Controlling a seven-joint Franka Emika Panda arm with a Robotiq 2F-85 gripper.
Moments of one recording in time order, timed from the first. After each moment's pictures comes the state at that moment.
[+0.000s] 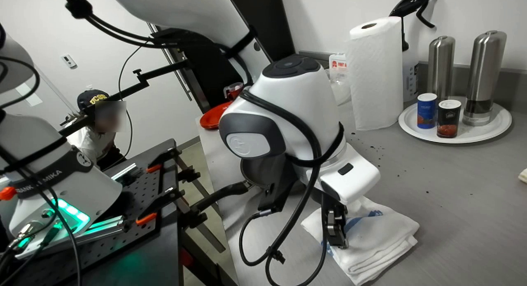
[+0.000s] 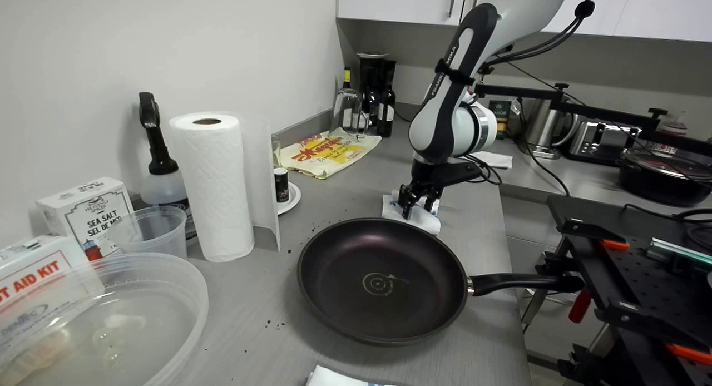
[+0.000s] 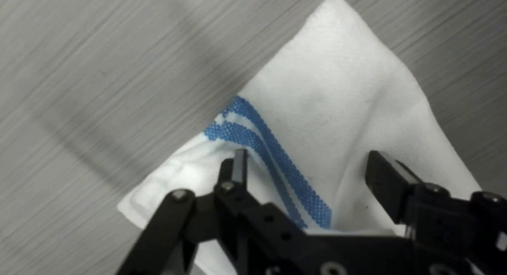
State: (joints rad) arm -0.43 0.90 -0.08 -2.03 0.27 2.98 -0.08
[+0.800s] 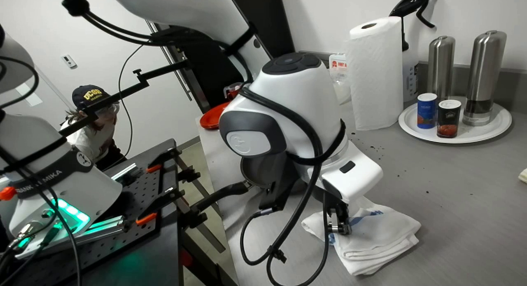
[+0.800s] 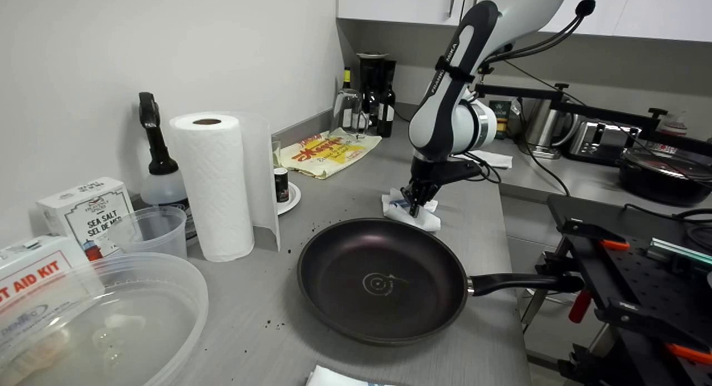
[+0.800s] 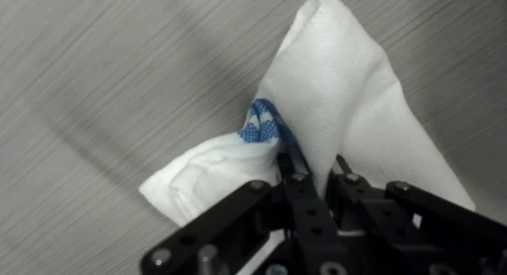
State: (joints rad) arm -0.44 0.89 -0.08 -2.03 0.27 2.98 -0.08
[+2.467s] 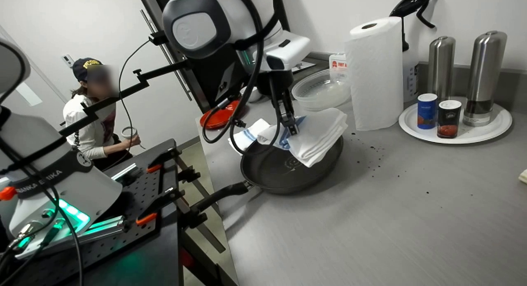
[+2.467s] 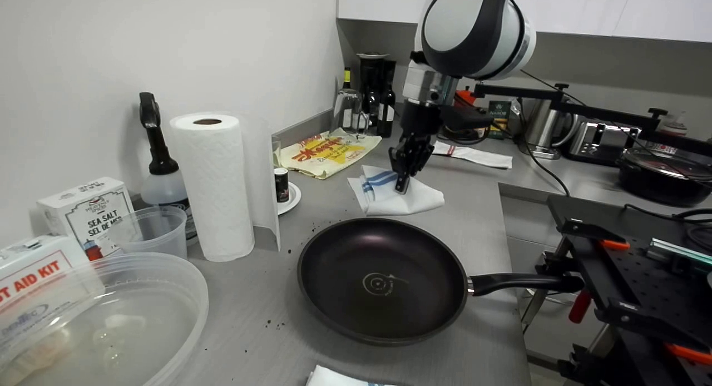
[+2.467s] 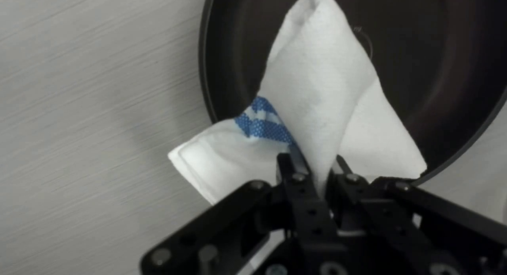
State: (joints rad) arm -0.29 0.39 0.04 -2.37 0.27 2.84 -0.10
